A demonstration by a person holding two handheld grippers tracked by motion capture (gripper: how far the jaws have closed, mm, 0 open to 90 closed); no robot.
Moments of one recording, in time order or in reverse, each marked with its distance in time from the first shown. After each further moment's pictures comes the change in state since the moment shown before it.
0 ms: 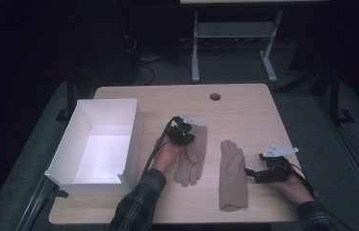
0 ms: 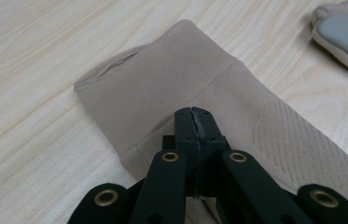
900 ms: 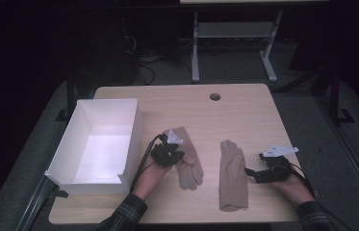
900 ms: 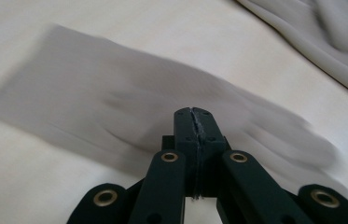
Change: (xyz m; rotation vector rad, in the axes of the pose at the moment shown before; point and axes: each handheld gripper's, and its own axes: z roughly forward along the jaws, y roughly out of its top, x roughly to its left) left arm -0.052 -0.057 -0.082 0.012 -0.034 0.024; right arm -0.001 0.000 0.000 -0.001 0.006 -0.005
